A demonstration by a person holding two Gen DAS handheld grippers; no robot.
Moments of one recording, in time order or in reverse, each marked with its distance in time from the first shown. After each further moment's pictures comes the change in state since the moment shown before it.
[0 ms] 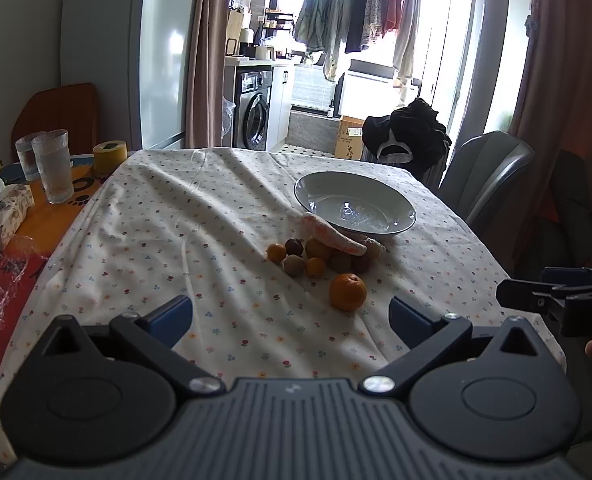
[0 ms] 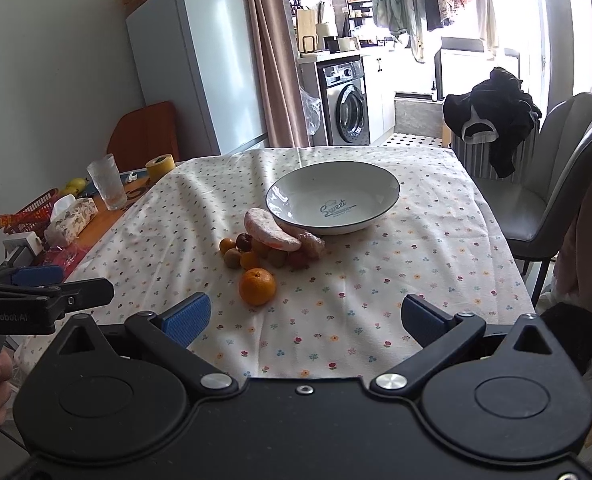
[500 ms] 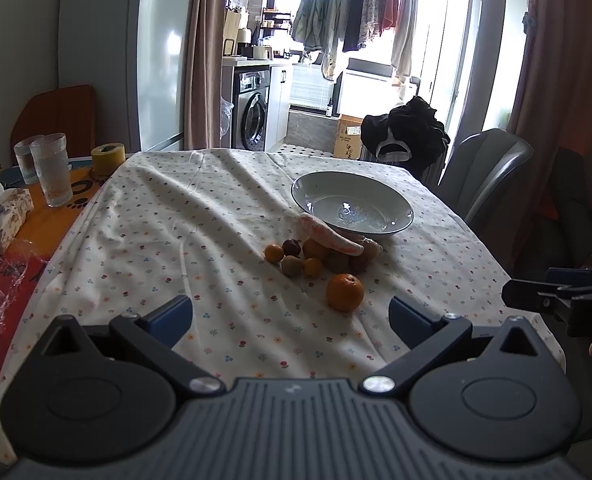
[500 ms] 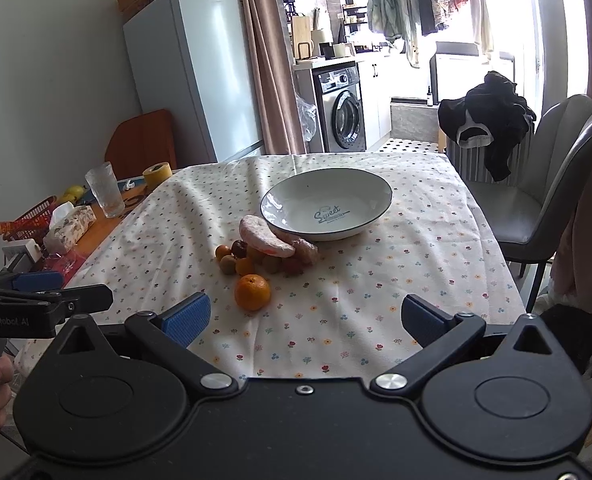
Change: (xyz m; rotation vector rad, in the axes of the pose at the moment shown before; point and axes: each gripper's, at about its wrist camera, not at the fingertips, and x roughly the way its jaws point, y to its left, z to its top) left arm -0.002 -0.004 0.002 0.009 0.001 0.001; right arm -0.006 -0.006 0.001 0.013 -0.012 -0.005
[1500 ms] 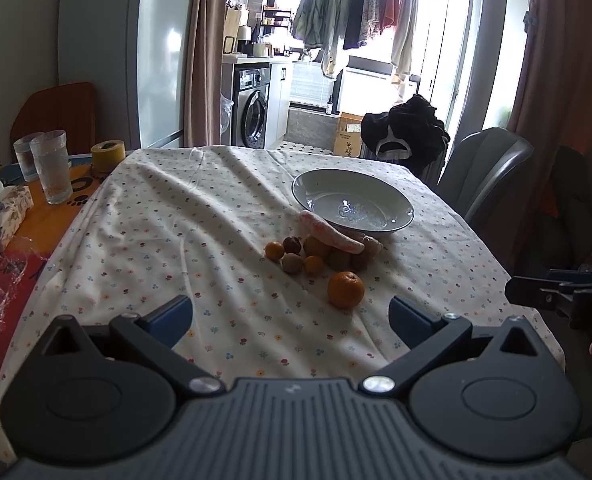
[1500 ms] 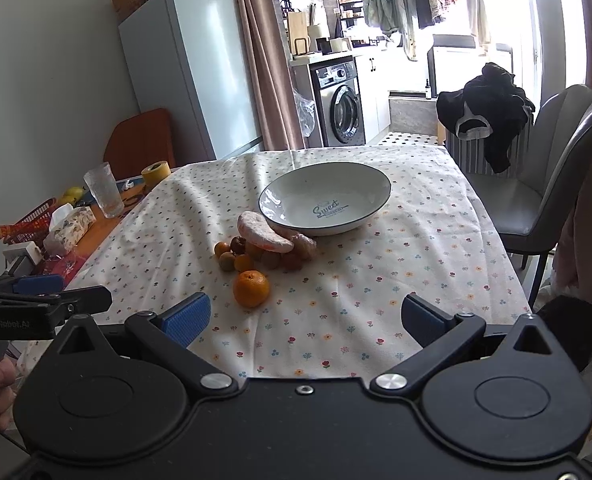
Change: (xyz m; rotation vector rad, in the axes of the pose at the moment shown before) left arm 0.000 0.004 0.001 -0.007 0.009 -0.009; right arm 0.003 -0.004 -0.002 0.029 0.011 0.005
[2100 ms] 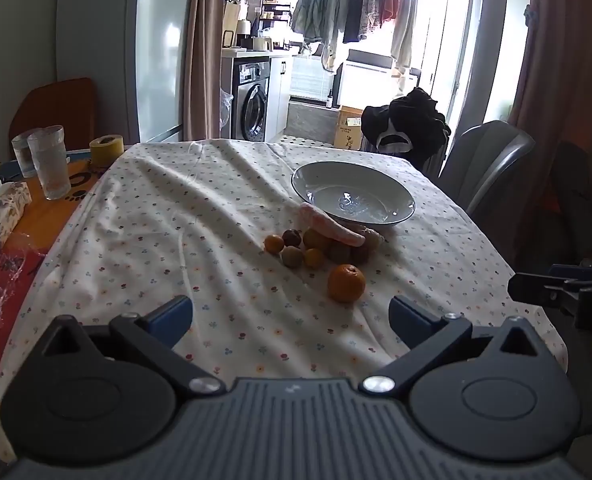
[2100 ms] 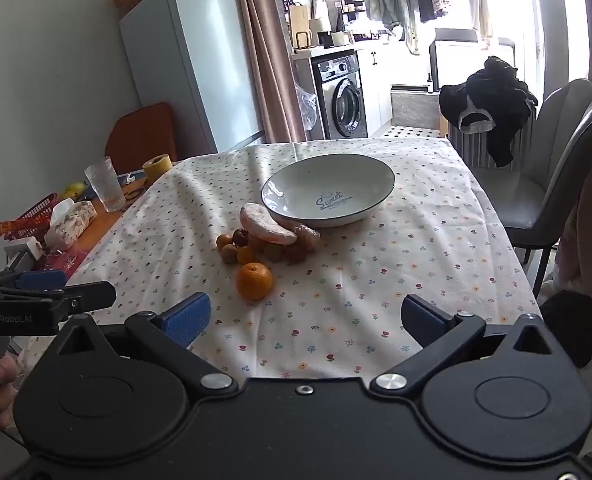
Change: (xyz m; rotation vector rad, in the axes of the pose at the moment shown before) left arm 0.005 -0.002 -0.004 0.003 0.017 0.003; right arm 0.002 0.002 -0.003 0.001 0.017 0.002
